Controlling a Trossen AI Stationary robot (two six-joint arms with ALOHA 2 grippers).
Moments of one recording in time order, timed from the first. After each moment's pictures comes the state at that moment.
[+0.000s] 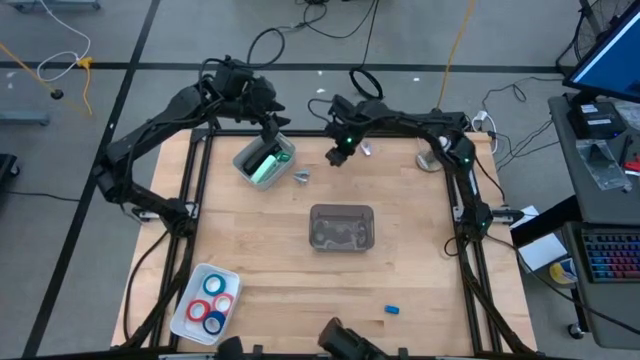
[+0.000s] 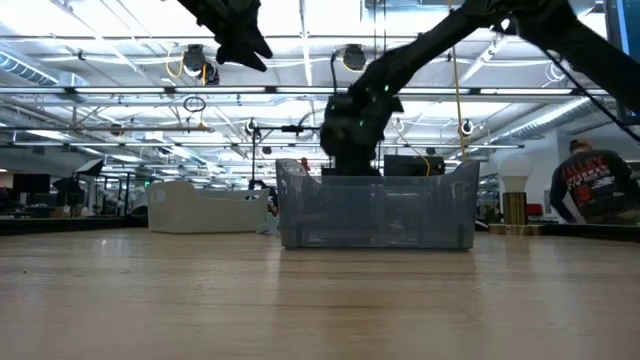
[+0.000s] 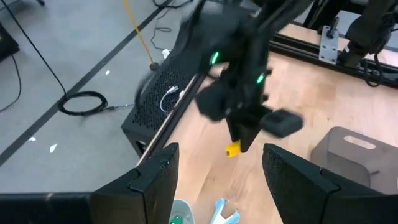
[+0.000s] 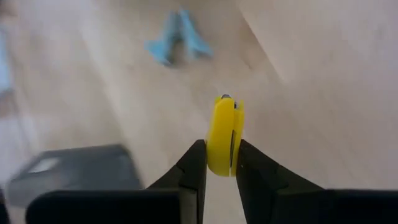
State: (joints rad) left arm 0.69 1.42 1.54 -0.73 0.25 0.15; right arm -0.62 2.15 1.79 -0.91 -0.51 0.05
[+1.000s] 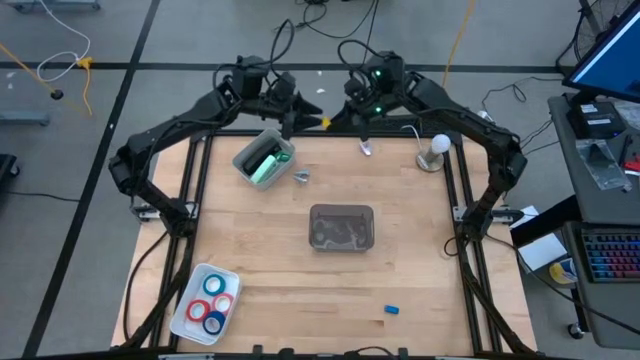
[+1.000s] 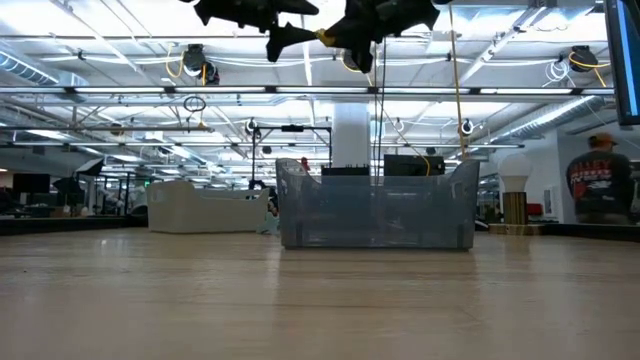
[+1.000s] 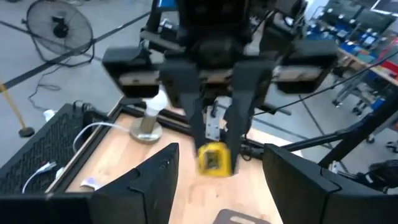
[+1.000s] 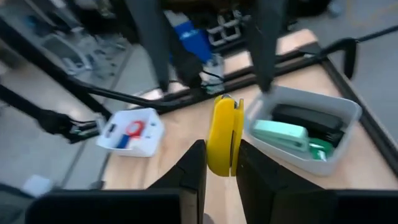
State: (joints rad) left arm 0.62 1.55 1.54 -0.26 0.65 -0.17; right arm -0.62 1.72 1.79 -0.61 -0.78 0.07
